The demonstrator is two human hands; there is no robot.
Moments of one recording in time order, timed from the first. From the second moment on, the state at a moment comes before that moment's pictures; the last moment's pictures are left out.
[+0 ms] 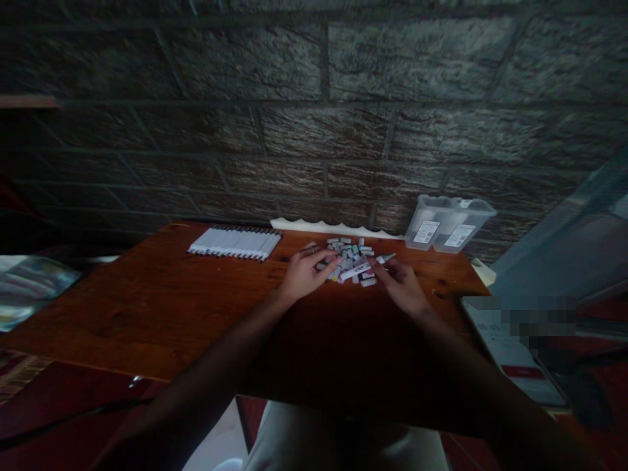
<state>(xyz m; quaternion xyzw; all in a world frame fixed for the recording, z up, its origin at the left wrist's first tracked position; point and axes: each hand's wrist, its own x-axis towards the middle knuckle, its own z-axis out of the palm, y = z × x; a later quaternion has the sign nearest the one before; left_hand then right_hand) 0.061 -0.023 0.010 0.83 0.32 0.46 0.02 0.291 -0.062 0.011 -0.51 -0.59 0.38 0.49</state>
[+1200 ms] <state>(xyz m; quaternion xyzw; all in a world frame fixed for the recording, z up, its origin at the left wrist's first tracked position) 0.066 -0.018 0.033 0.23 0.27 0.61 0.71 0.282 -0.062 -0.003 -0.42 -0.63 0.43 0.49</state>
